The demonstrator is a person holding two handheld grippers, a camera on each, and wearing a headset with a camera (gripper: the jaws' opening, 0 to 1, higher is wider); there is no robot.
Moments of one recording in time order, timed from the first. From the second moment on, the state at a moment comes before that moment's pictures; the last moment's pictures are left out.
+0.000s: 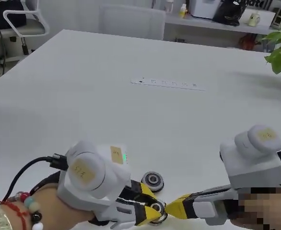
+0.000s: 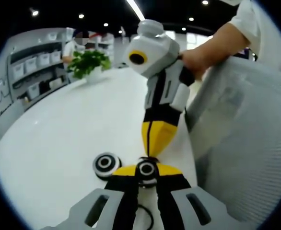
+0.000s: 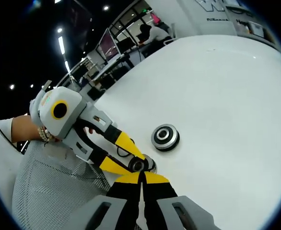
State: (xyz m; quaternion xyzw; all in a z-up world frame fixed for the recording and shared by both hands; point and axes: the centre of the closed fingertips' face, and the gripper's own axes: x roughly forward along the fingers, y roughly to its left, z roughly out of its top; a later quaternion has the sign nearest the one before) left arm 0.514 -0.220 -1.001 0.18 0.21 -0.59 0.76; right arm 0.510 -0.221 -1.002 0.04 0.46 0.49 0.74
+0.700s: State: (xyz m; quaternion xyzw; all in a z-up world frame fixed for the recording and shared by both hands) left arm 0.513 -0.221 -1.001 0.18 0.21 -0.59 0.76; right arm 0.509 -0.215 -0.996 0.05 0.45 0.50 0.74
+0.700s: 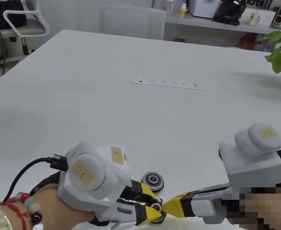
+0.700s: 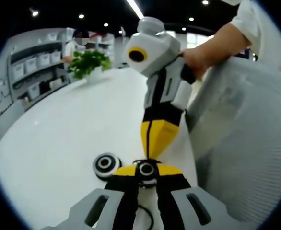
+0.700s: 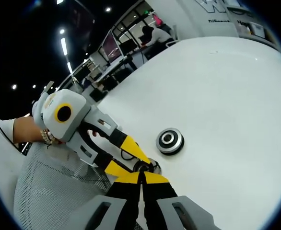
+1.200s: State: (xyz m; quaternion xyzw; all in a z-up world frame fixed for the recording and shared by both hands) left arm 0.513 -0.221 -1.001 0.18 0.21 -0.59 0.76; right arm 0.508 -0.214 -0.994 0.05 0.45 0.50 0.74
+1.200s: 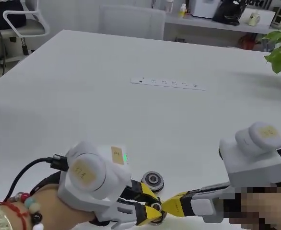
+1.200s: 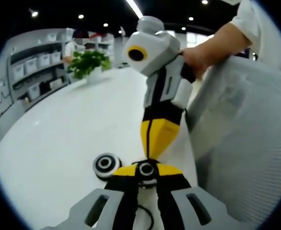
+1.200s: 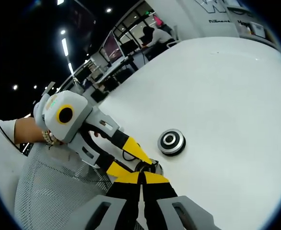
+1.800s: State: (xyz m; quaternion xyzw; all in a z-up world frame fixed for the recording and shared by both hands) left arm 0.513 -0.220 -1.001 0.18 0.22 -0.58 0.76; right arm 0.507 -0.212 -0.991 0.06 0.45 0.51 0.73
